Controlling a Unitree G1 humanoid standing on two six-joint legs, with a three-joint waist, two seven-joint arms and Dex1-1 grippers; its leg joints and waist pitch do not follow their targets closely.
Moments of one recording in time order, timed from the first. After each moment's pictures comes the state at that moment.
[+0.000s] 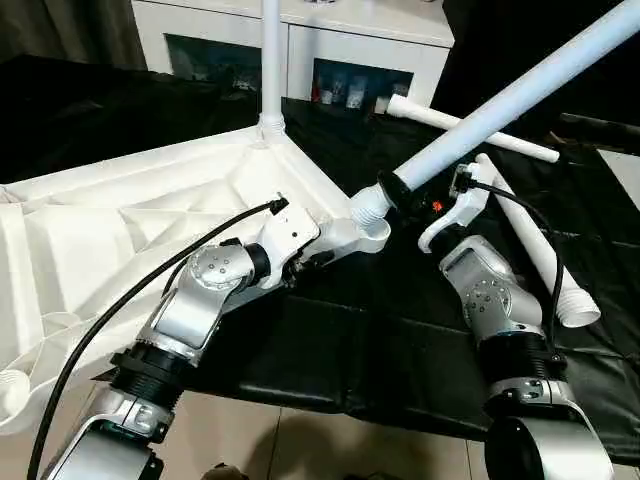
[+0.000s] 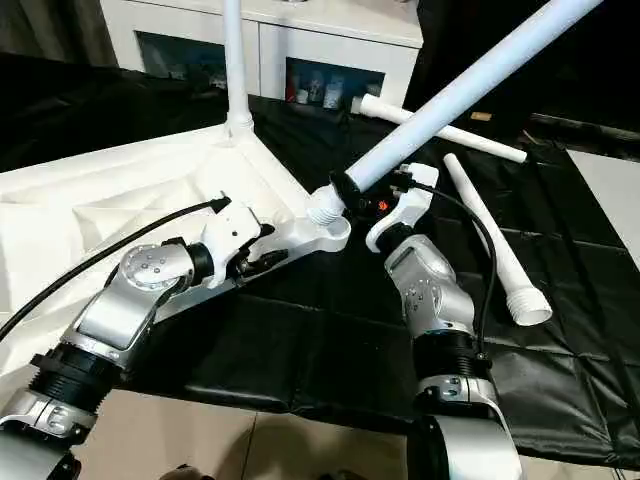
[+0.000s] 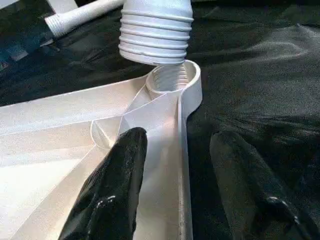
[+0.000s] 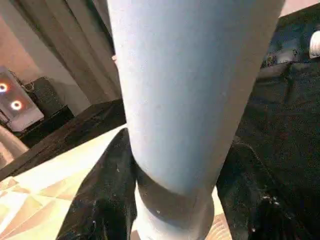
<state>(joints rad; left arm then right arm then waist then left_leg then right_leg) -0.54 0.30 -0.27 0.30 0.08 0.22 -0.67 -0.63 -0.06 -0.24 0.56 0.46 0.21 0.51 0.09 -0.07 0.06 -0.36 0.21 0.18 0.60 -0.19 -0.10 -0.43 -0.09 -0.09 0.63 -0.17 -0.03</state>
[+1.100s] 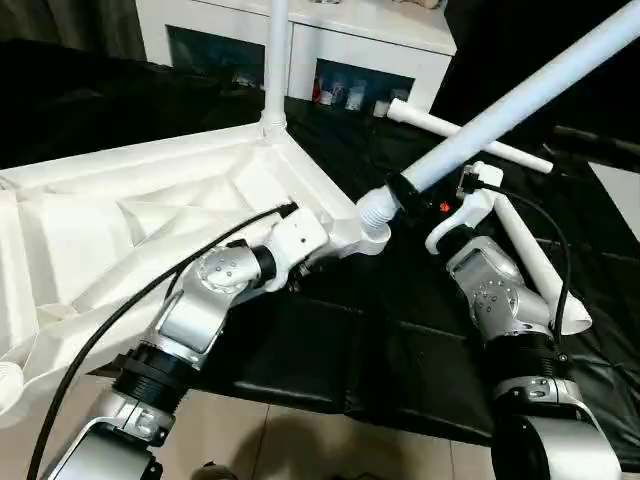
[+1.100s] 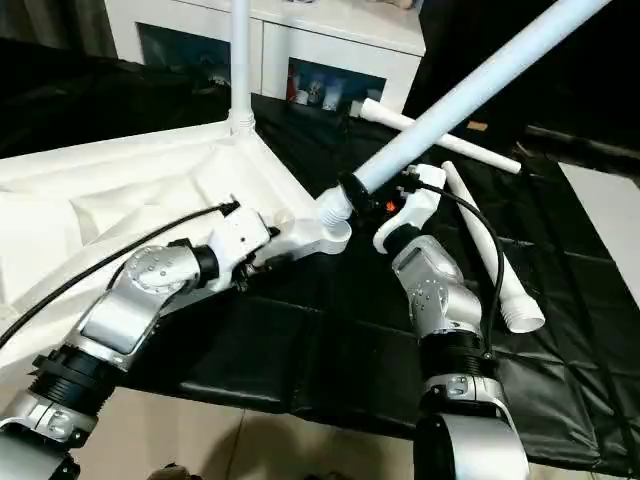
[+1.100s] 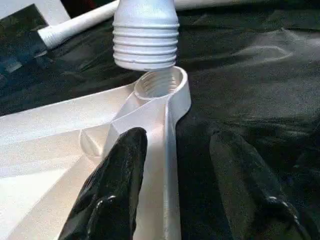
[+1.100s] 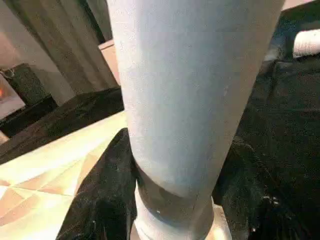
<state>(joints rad) -0.54 0.30 -0.32 0.26 0.12 0.22 -0.67 -0.63 -0.09 -0.25 0.60 0.46 0.20 0.50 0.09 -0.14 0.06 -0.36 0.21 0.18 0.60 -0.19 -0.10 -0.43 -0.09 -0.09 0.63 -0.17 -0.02</state>
